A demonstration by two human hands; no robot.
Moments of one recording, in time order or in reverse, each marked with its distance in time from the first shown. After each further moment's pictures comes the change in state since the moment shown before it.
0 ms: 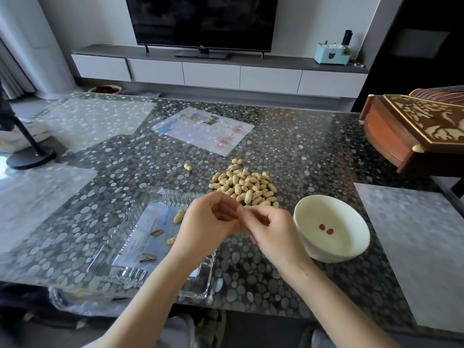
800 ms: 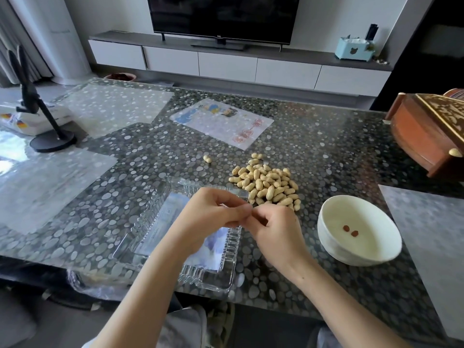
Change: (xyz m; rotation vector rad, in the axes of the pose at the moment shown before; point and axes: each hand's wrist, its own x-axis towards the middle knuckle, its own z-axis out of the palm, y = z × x) left_hand 0.006 0.001 -0.040 -0.105 -0.139 -0.242; right_hand 0.006 -0.002 0.032 -0.235 -0.078 -0.136
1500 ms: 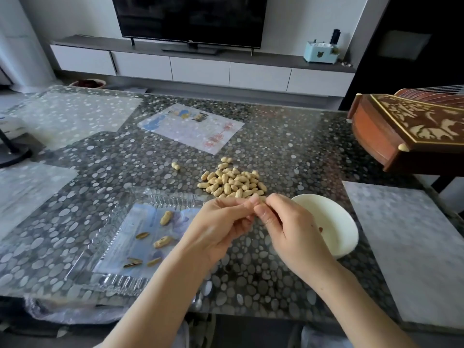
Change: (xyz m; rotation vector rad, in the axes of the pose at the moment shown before) left_hand 0.014 0.013 0.068 -0.594 -0.183 -0.153; right_hand -0.013 0.027 -0.065 -0.320 0.182 -0.259
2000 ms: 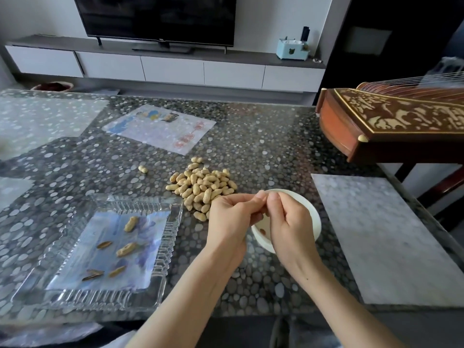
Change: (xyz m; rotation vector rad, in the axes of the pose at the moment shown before) left_hand 0.021 -0.033 0.072 0.023 0.164 0.160; right_hand -0.017 0.024 -0.020 0.283 0.213 0.393
